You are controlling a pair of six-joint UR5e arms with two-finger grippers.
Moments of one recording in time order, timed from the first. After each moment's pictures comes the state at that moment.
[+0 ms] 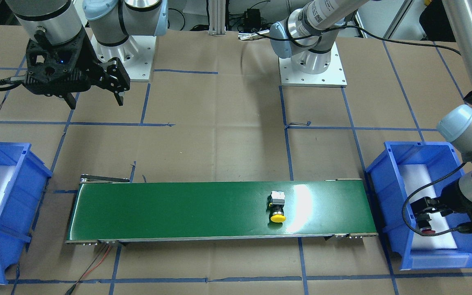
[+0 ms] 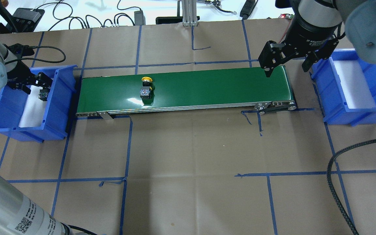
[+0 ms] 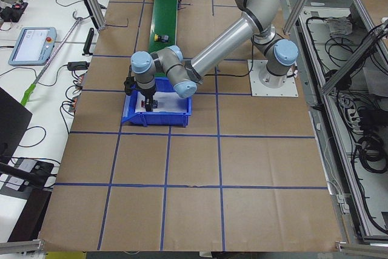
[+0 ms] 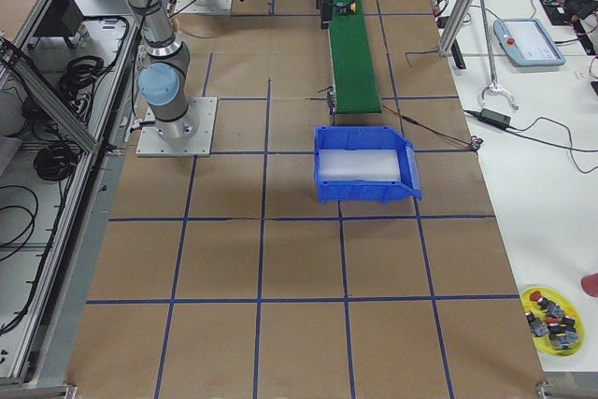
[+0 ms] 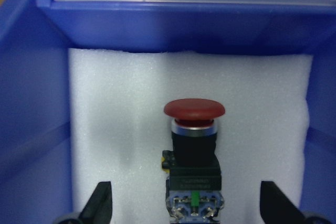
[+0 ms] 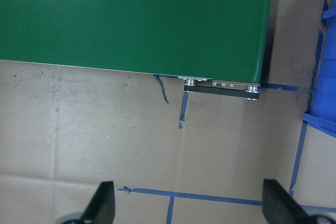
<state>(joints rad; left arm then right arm) -1.05 -2.13 -1.55 -1.02 1.56 0.50 1.59 -1.58 1.56 -1.59 -1.56 -0.10</state>
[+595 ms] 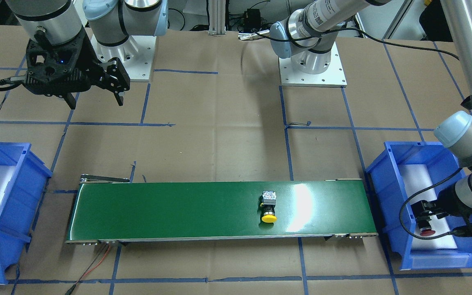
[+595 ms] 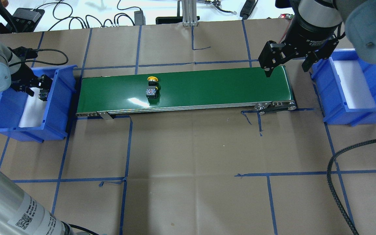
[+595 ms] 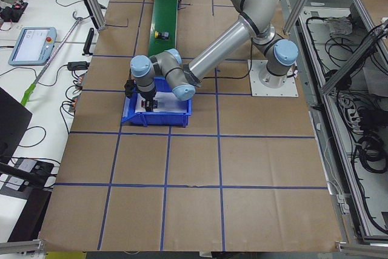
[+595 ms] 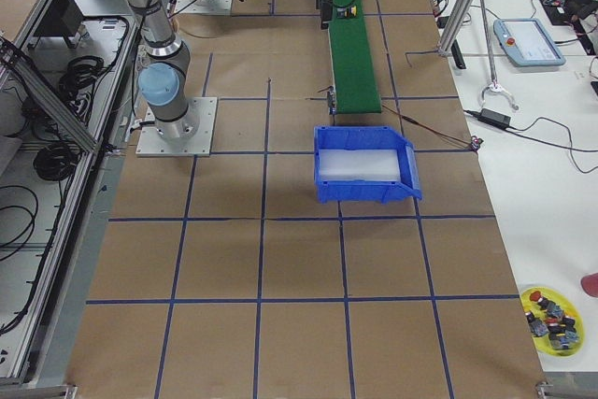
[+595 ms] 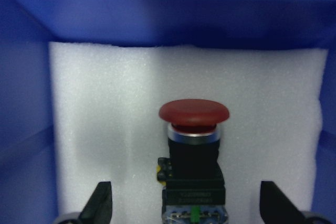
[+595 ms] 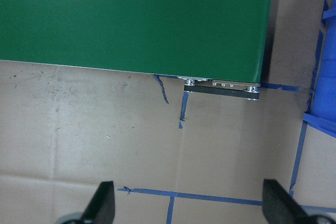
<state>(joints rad) -1.05 -2.16 -1.54 -1.01 1.56 0.49 1.59 -1.58 1.56 -1.59 -1.56 -0.10</state>
